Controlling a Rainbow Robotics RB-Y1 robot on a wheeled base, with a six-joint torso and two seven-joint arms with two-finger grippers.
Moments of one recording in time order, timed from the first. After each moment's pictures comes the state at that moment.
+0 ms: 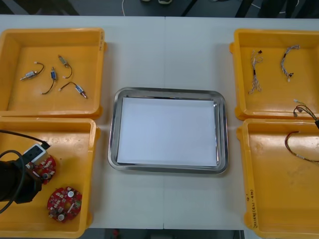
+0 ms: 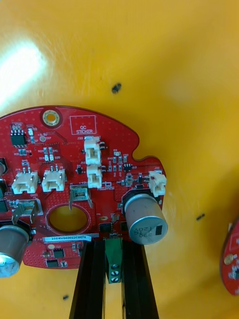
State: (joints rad) right arm -0.20 -0.97 -0.37 -2.45 -1.18 1.92 1.41; left arm 0.13 1.35 -0.40 -2.05 0.94 0.83 -1.55
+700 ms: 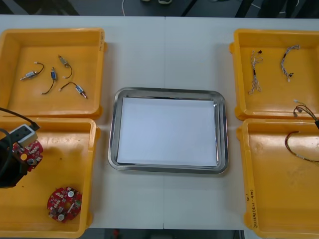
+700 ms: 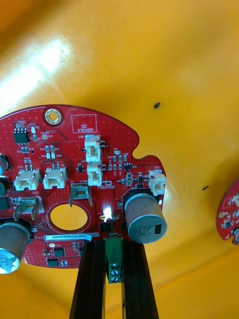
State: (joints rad) right arm -0.20 -0.97 -0.37 -2.45 -1.18 1.92 1.41; left arm 0.13 1.34 -0.14 -2.16 1.03 1.18 -1.55
